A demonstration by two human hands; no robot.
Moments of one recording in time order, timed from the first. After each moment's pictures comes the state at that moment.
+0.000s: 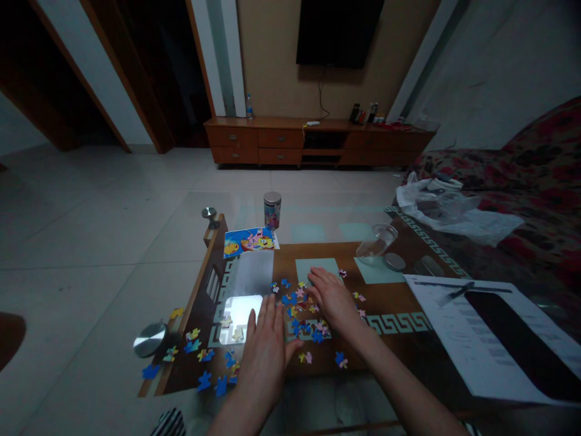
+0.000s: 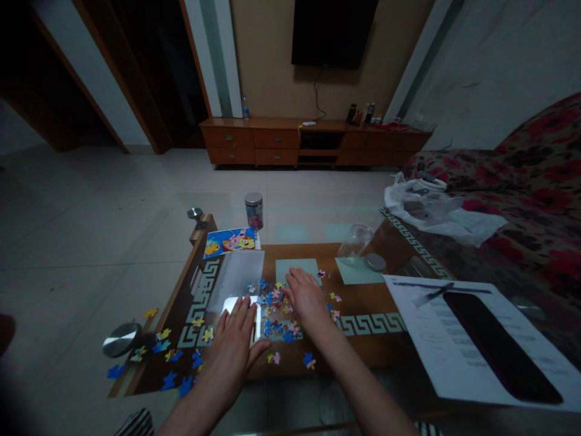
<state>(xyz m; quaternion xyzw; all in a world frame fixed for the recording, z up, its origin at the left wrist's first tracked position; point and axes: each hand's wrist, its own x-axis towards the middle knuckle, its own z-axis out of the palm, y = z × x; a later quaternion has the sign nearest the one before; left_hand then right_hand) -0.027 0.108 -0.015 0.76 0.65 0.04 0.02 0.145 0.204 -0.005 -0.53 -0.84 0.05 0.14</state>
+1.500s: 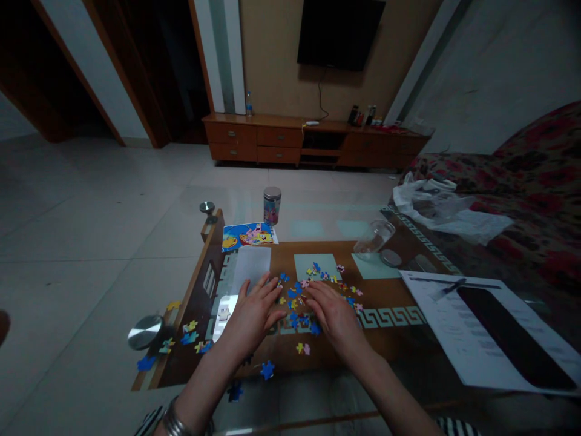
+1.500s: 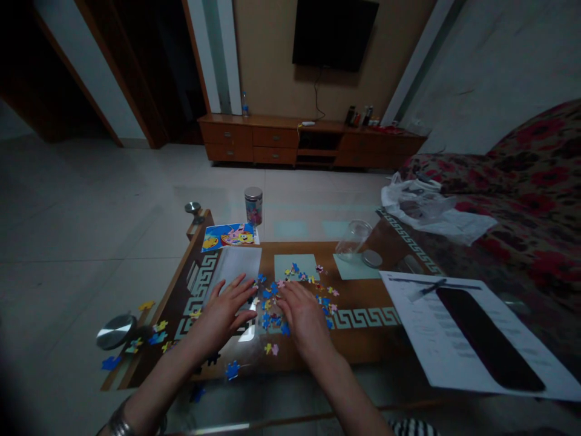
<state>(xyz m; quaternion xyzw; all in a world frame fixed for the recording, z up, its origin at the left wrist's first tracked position) -0.072 0.147 -0.005 0.83 0.55 0.10 0.08 0.141 0.156 0.000 -0.50 -0.83 0.11 0.23</state>
